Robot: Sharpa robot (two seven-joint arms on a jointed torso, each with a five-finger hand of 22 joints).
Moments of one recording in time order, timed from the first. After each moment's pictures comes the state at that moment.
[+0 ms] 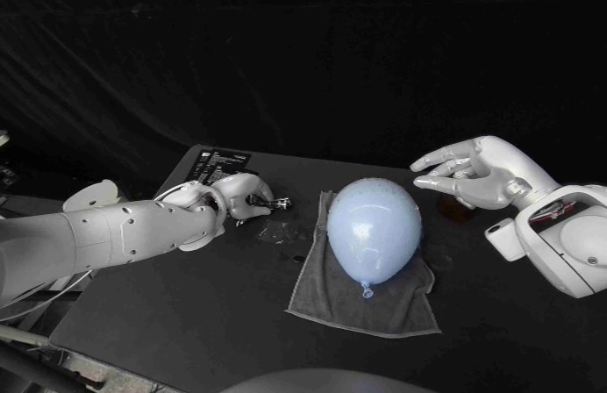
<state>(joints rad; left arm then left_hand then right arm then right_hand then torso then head) 1.04 -0.94 -0.09 1.24 -1.30 -0.41 0.10 1.67 -0.11 0.32 0.29 0.05 0.85 0.22 0.21 0.25 0.95 0.20 0.07 0.07 0.83 0.17 0.11 0.22 0.17 0.60 0.28 0.22 0.07 1.36 -0.90 -0.17 1.69 -0.95 -0.48 0.16 1.67 0.04 -0.10 0.29 0.06 1.01 0.15 0.13 0.32 1.31 0.07 0.07 0.10 1.46 -0.01 1.26 0.99 0.12 1.28 0.09 1.09 0.95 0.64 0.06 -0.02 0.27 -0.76</state>
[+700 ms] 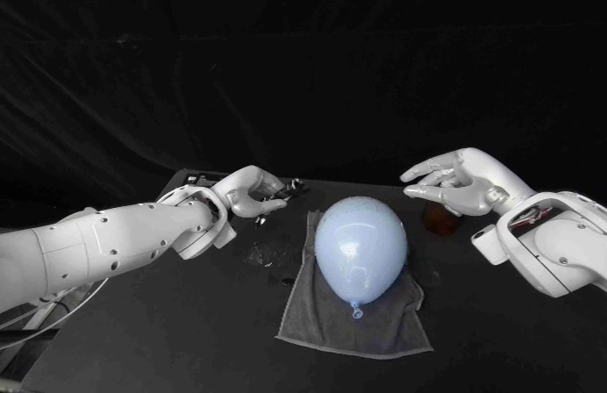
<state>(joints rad) 1.12 -0.96 -0.04 1.39 -0.90 -0.38 0.30 1.68 -0.13 0.41 0.28 0.05 0.88 0.22 0.22 0.25 0.98 0.19 0.06 0.06 0.85 0.18 0.15 0.24 0.18 0.63 0.29 0.24 0.07 1.36 -0.88 -0.17 1.62 -0.95 -0.50 0.17 1.68 0.05 -0.09 0.28 0.06 1.01 0.15 0.13 0.32 1.31 0.07 0.07 0.10 1.46 -0.01 1.26 0.99 0.12 1.27 0.09 1.10 0.95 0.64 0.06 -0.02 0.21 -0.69</state>
